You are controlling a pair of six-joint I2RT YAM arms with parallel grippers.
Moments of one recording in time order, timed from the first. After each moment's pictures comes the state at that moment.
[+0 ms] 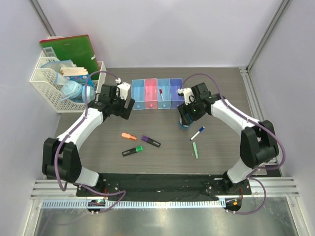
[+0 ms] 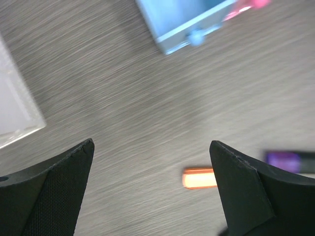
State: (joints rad) left arm -0.27 1.46 1.07 -0.43 -0.01 0.20; right arm 0.40 1.64 1.17 -0.62 -0.17 -0.19
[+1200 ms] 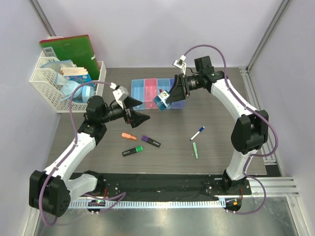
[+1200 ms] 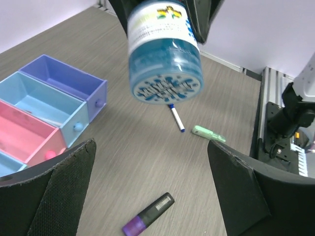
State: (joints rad) left arm -0.31 1.08 0.76 0.27 0.84 -0.12; right arm 0.32 1.81 1.65 -0.62 -1.40 -0.01
